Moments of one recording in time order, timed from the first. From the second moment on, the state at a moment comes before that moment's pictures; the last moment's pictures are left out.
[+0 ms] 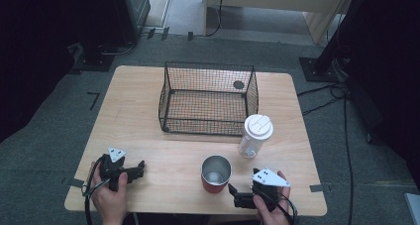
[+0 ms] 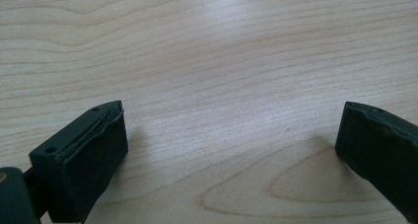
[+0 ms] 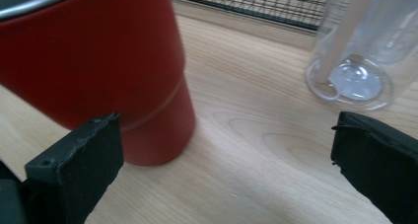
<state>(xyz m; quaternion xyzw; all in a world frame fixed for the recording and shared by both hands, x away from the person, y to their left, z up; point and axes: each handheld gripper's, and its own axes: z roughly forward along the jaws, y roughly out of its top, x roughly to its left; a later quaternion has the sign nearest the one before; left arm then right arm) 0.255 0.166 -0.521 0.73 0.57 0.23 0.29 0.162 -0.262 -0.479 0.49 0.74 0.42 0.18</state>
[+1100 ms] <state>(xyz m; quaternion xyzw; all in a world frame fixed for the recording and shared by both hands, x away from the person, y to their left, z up) 0.256 0.165 -0.521 0.73 0.57 0.24 0.29 0.163 -0.225 -0.464 0.45 0.76 0.46 0.15</state>
